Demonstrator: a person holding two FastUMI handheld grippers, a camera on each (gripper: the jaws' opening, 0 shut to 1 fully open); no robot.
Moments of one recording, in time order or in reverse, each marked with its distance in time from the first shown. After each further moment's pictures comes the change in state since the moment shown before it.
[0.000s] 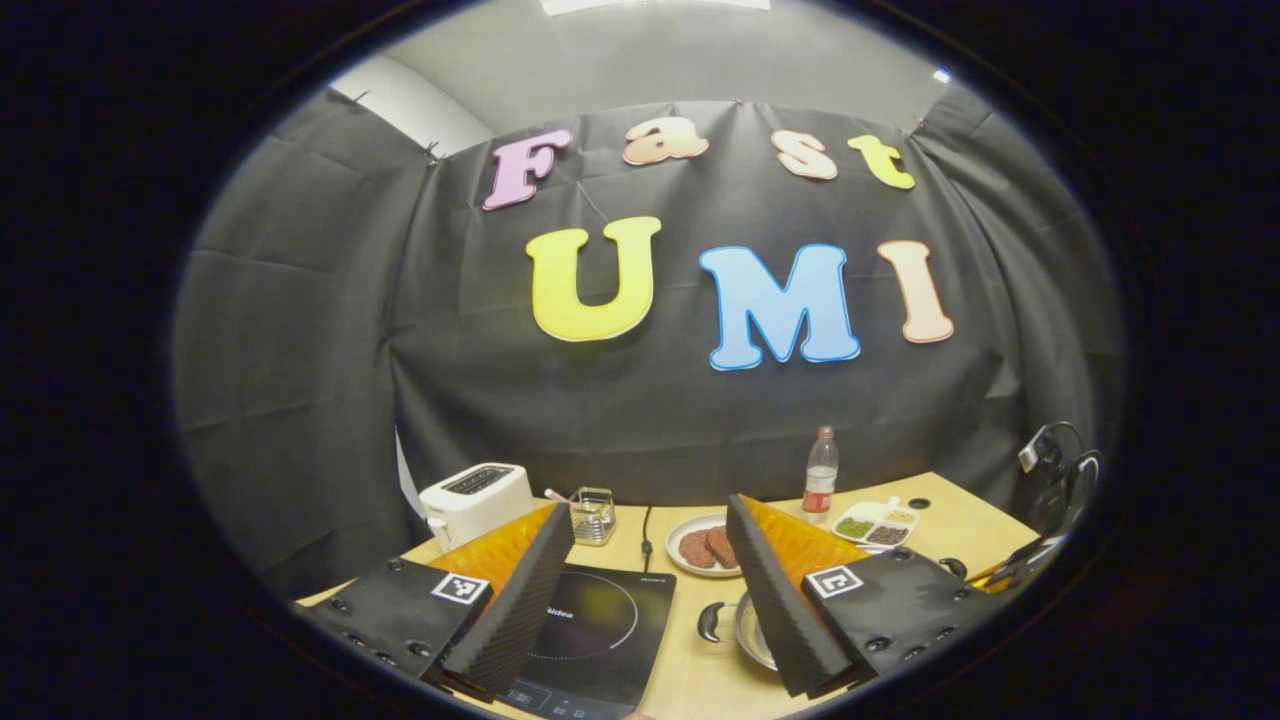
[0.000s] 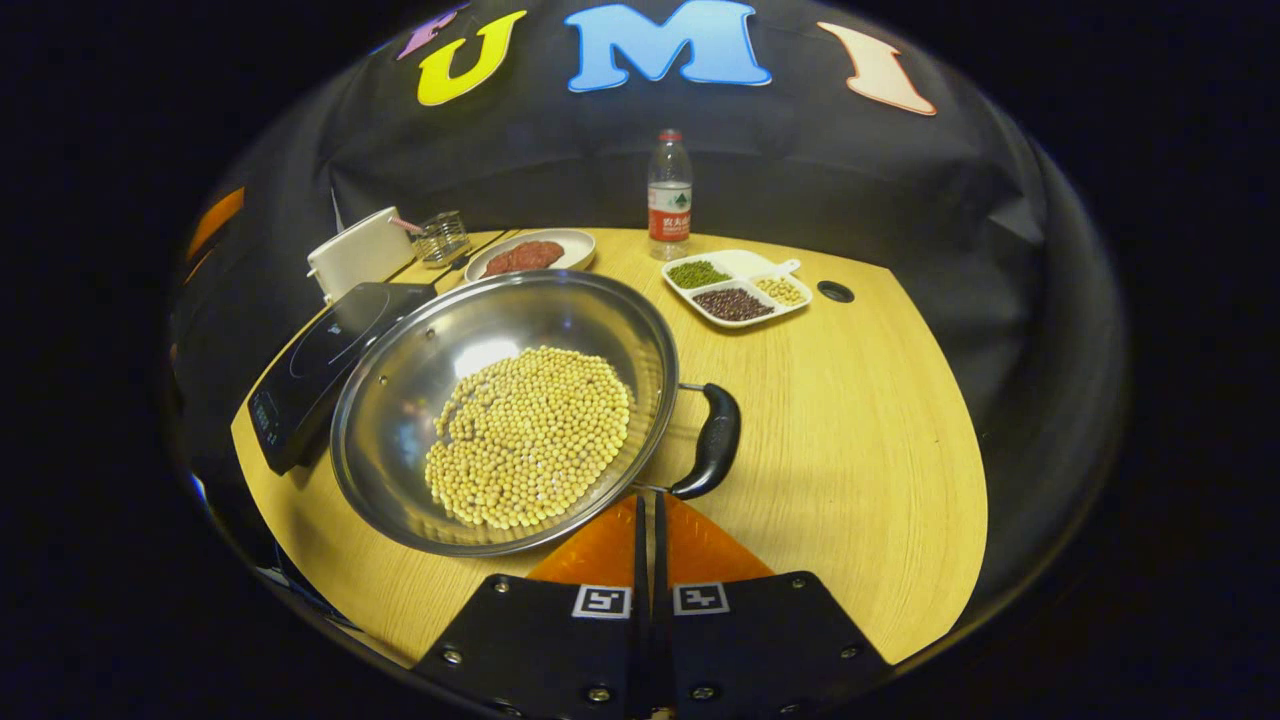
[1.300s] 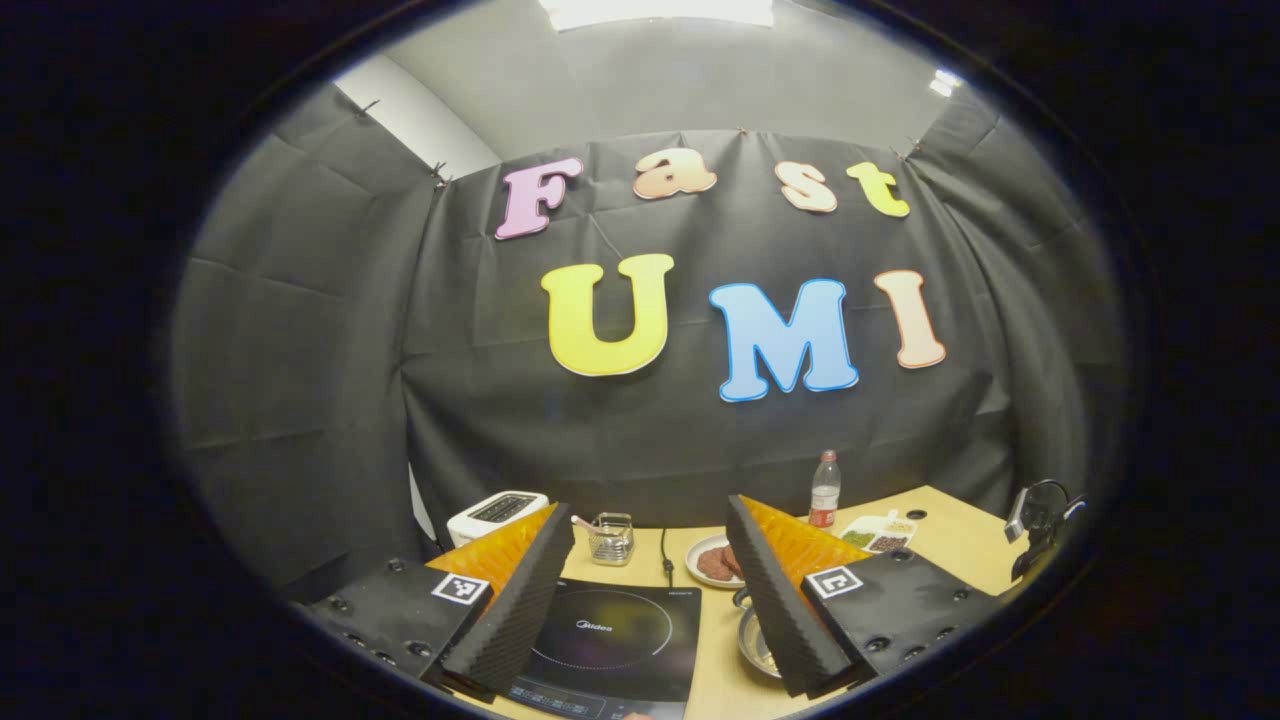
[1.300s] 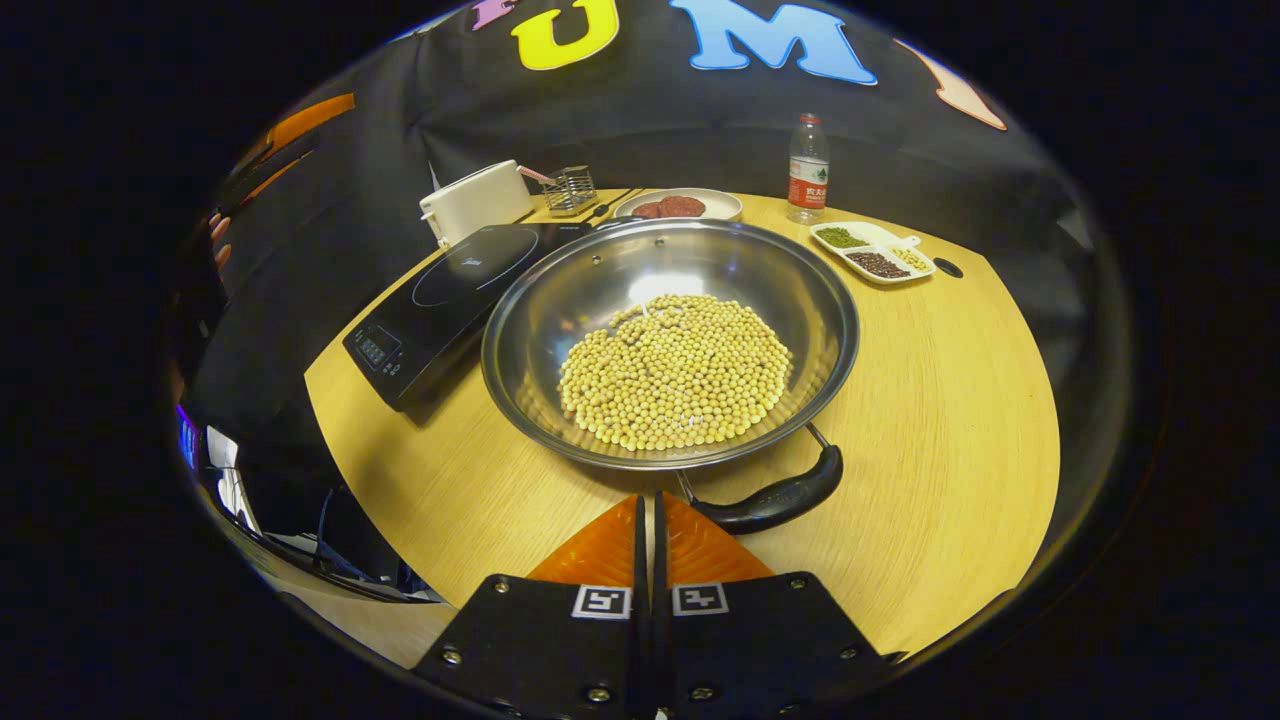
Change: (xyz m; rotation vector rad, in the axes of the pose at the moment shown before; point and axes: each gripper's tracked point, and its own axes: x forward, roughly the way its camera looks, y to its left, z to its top) left arm -0.039 0.045 0.039 0.016 -0.084 -0.023; right arm -0.041 0.127 -0.072 -0.086 0.134 0.214
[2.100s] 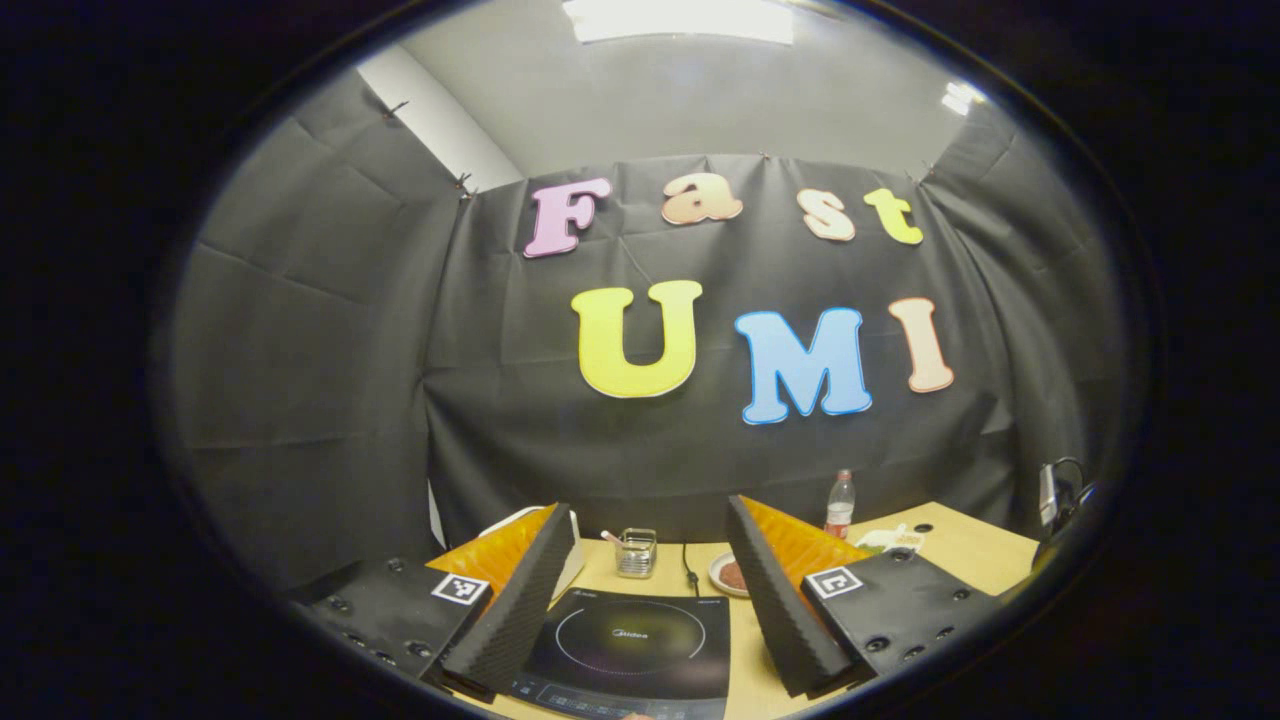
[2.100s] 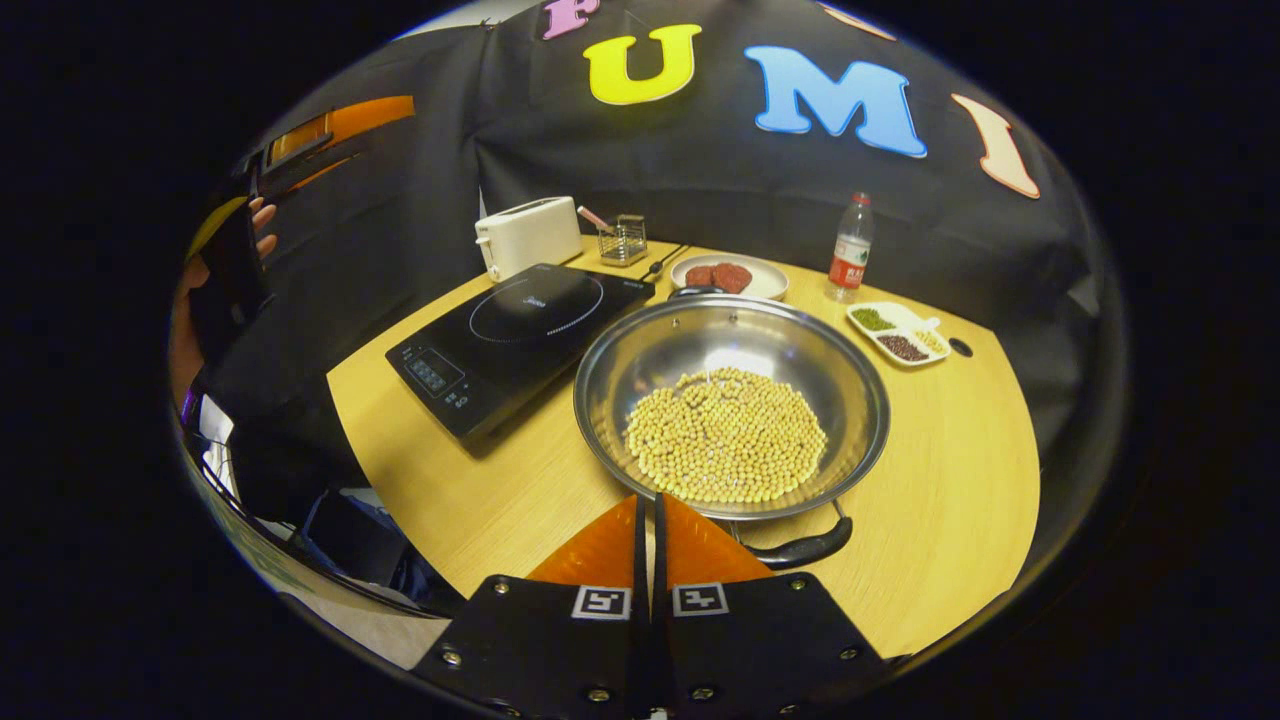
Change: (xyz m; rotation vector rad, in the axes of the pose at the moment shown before) left arm -0.029 0.059 0.017 -0.021 -0.057 0.028; right arm -0.019 0.065 0.021 -0.109 -0.109 0.031
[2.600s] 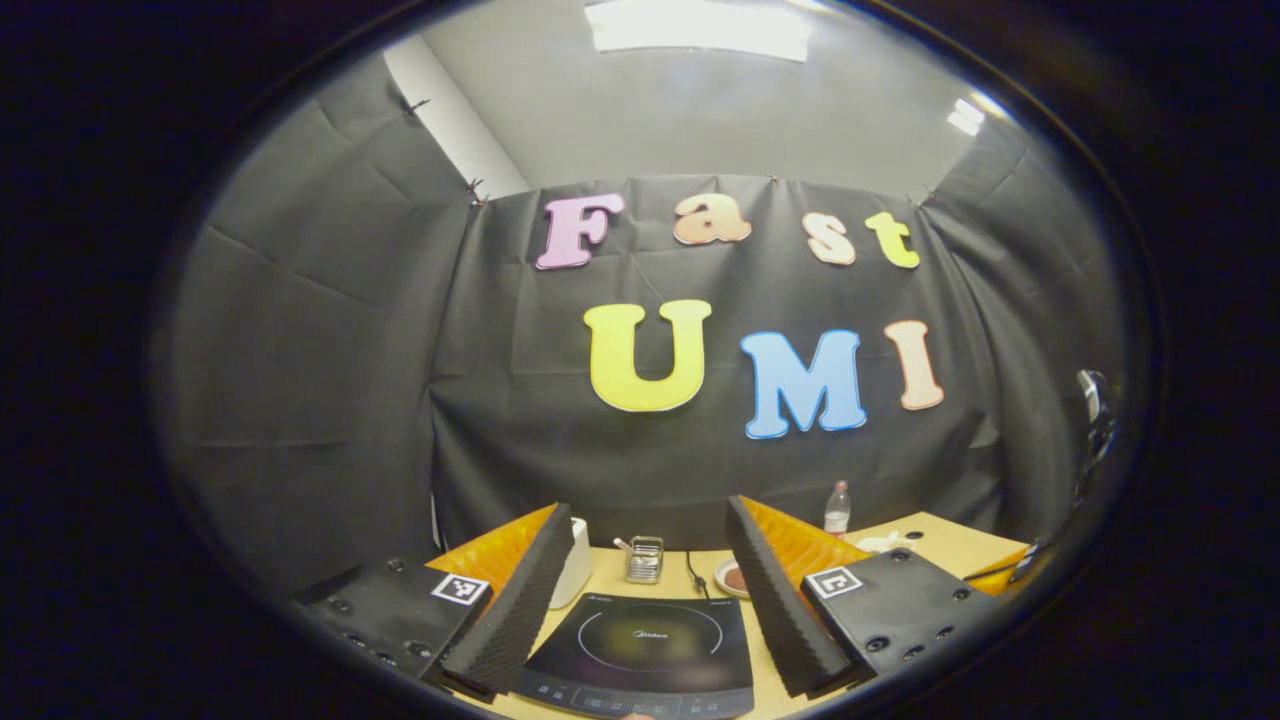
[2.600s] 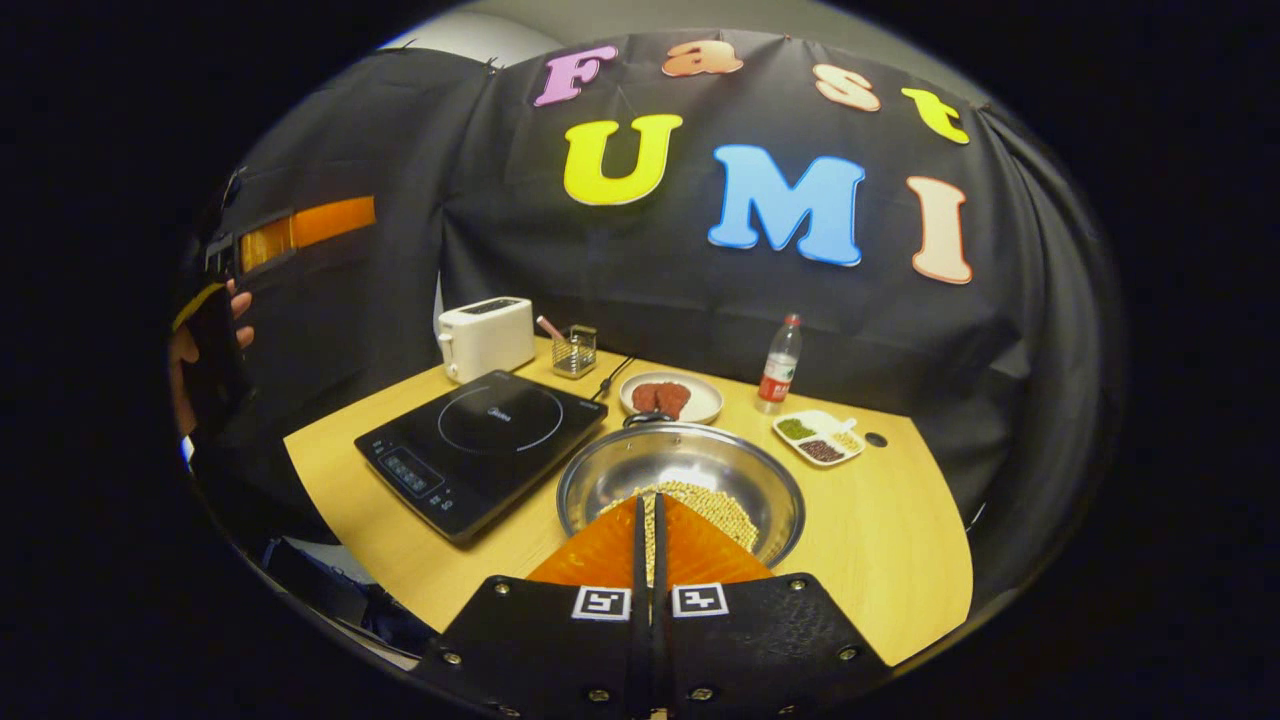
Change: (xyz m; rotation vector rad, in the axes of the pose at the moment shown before) left arm -0.024 0.048 0.013 -0.036 -0.050 -0.033; right arm -0.049 0.012 0.079 -0.039 -0.303 -0.204
